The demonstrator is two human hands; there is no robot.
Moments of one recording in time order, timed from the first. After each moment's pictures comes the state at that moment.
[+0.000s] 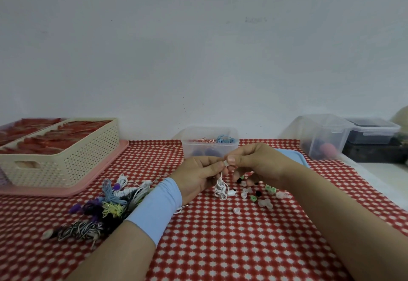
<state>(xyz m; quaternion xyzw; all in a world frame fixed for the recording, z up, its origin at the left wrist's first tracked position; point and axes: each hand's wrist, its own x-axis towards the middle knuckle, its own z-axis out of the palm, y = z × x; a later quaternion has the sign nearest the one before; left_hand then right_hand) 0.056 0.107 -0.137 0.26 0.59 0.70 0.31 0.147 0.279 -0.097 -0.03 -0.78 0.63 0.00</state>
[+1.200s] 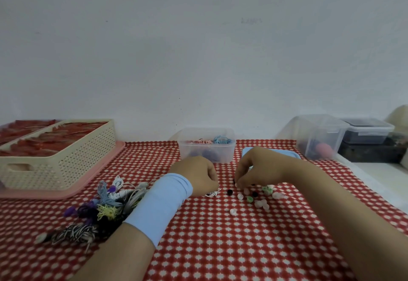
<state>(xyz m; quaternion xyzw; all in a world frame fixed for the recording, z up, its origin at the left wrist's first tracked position) 0.067 0.113 -0.104 0.34 0.92 0.16 0.06 0.142 0.299 -0.090 -0.02 -0.96 0.26 -0.04</state>
